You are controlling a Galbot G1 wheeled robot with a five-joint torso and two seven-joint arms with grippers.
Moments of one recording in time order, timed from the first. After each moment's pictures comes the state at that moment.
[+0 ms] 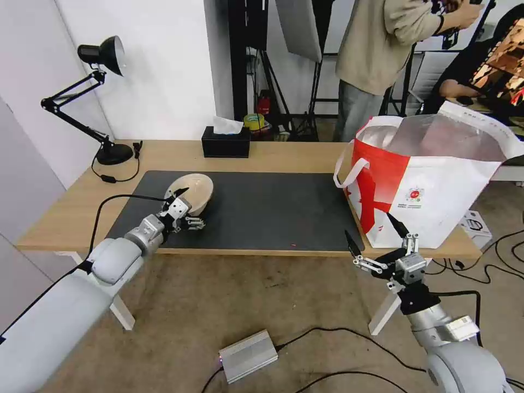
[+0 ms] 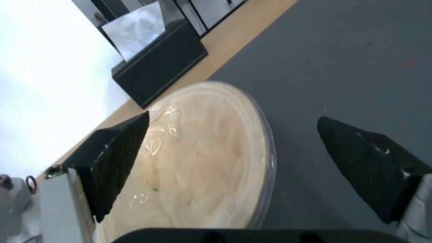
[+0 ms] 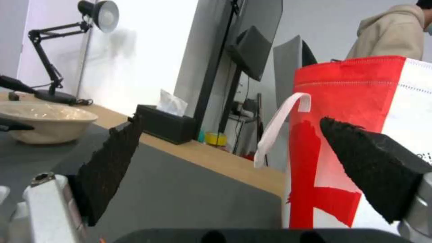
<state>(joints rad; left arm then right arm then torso) 0.83 -0.77 -0.12 -1.68 -0.22 0.13 0.18 -1.60 1.10 0.63 2.12 0.24 0.34 -0.14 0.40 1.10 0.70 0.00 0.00</state>
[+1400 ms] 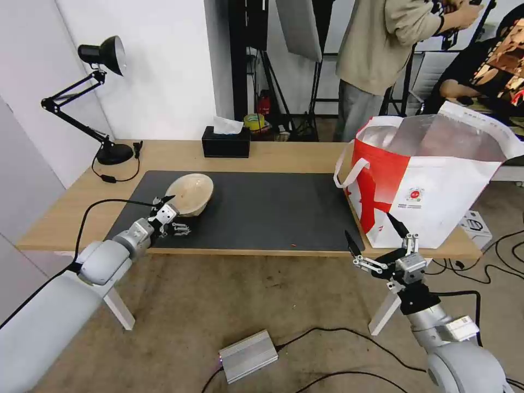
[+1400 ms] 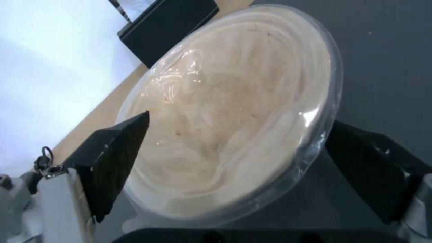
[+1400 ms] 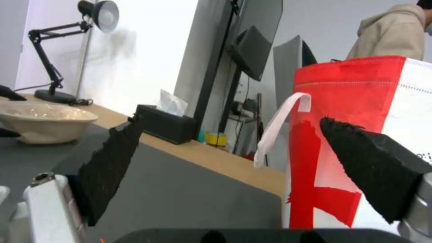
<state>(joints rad) 0.82 -0.75 -0.13 -1.60 -0.17 0.14 0.22 -1.60 1.10 0.63 2.12 0.24 0.34 -0.14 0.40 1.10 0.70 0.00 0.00</state>
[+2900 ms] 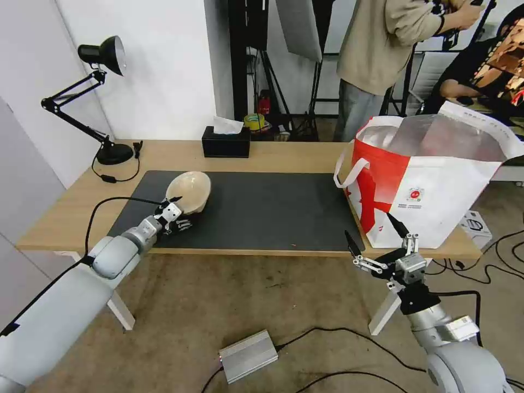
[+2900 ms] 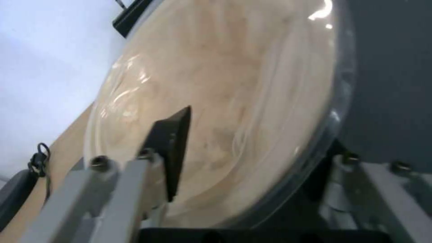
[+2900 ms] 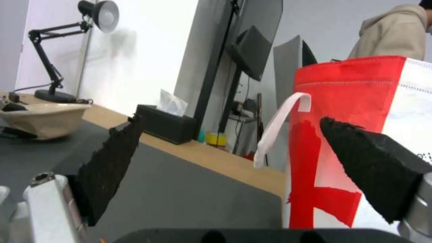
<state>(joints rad) 0.75 -0.79 -0.06 -1.51 -0.13 0.13 0.20 -1.60 1.10 0.63 2.12 0.24 0.34 -0.14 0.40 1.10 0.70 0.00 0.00</state>
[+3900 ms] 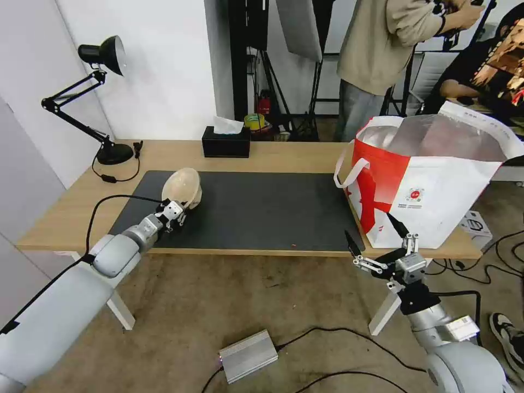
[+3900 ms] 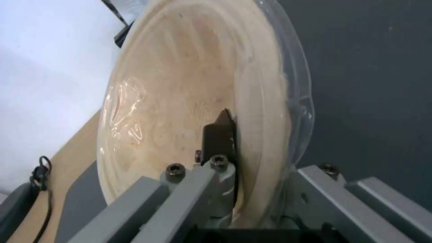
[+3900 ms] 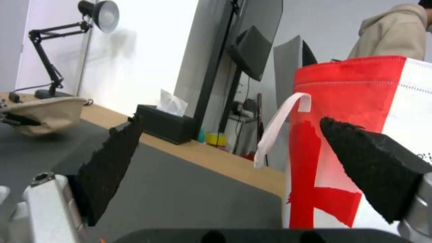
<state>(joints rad) 0.75 -0.78 -0.06 -1.53 -0.14 0.10 0.19 -1.60 1.10 0.63 2.12 0.24 0.34 -0.14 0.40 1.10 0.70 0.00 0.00</state>
